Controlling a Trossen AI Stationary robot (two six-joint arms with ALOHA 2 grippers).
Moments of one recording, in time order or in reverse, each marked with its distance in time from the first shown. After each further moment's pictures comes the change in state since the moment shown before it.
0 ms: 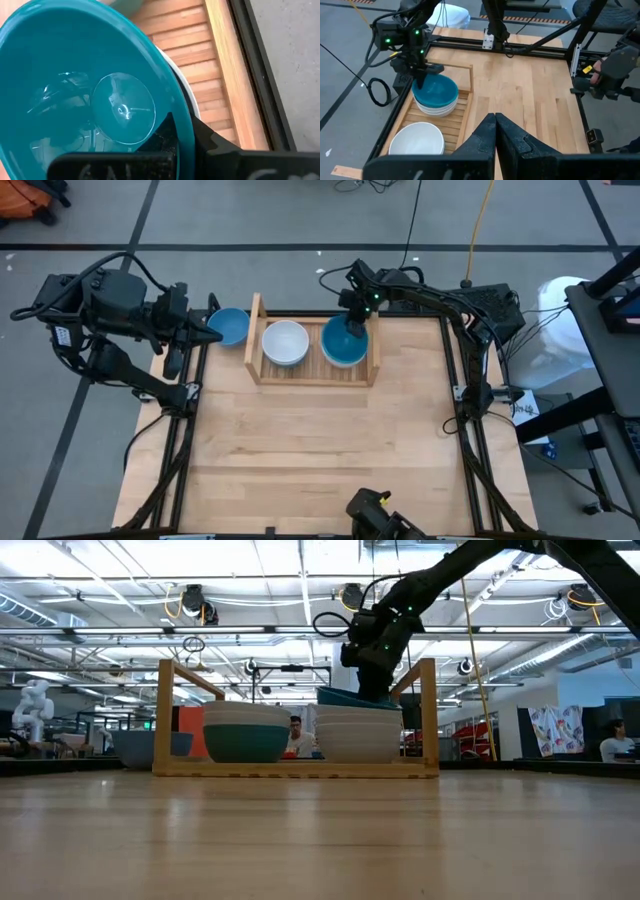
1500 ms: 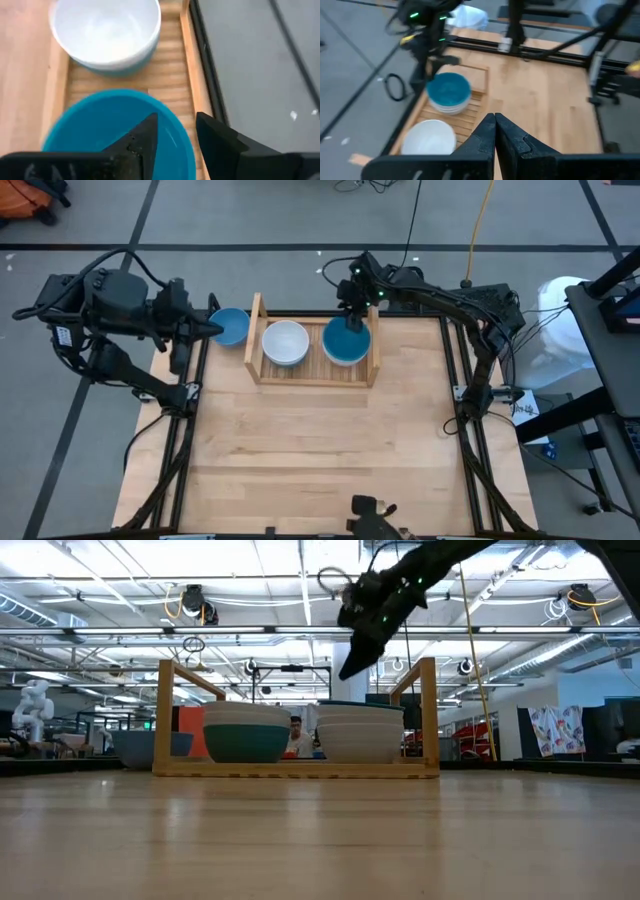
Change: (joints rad) left arm -0.001 0.004 0.000 0.000 -0.087 -0.044; right arm 0.045 -0.130 -0.015 0.152 0.021 -0.046
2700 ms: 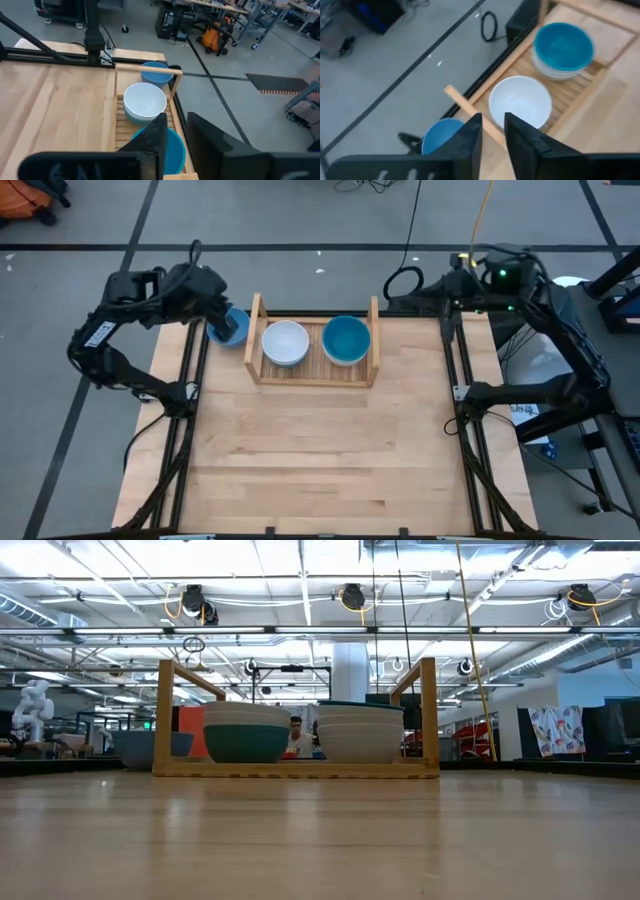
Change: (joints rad) left arm 0.331 0.009 -0.304 0.000 -0.238 -0.061; right arm 0.052 -0.771 0.002 -0.266 -0.001 0.068
